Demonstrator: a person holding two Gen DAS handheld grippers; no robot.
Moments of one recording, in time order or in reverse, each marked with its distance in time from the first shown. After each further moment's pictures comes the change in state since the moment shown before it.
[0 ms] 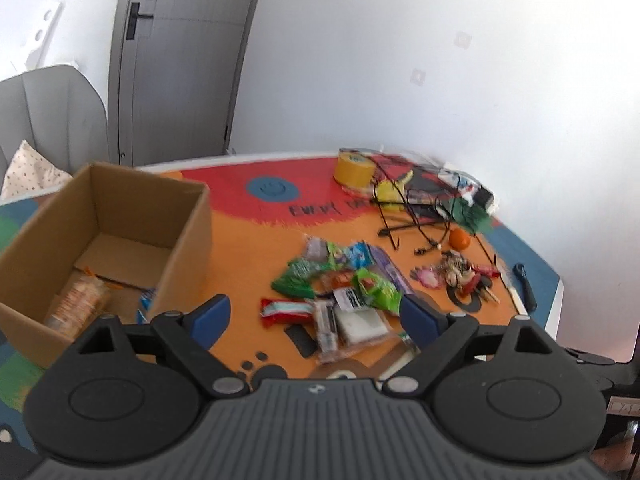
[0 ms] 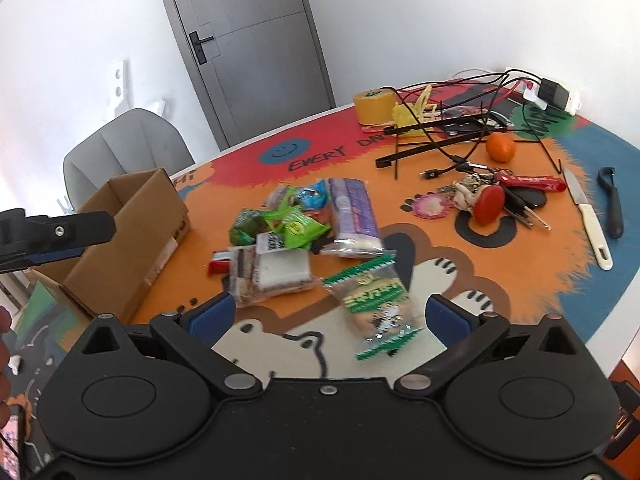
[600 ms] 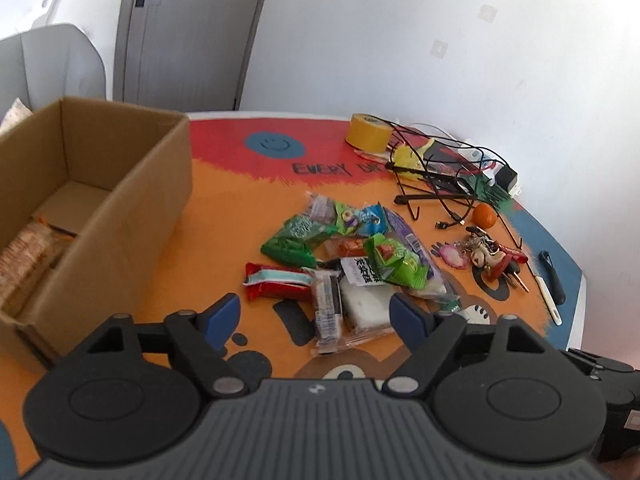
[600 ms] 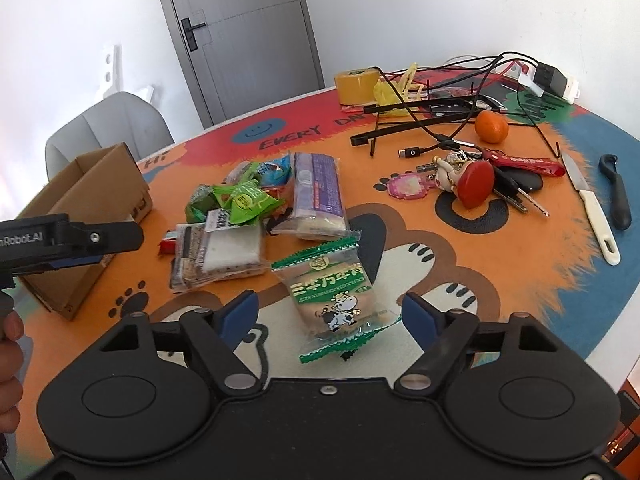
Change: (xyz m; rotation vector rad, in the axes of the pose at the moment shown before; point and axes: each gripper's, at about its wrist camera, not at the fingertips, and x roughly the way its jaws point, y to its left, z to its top) left arm 0.072 0.001 -0.026 -0.057 0.054 0.012; right arm 0.038 -0.026 -0.013 -0.028 0.021 -0.027
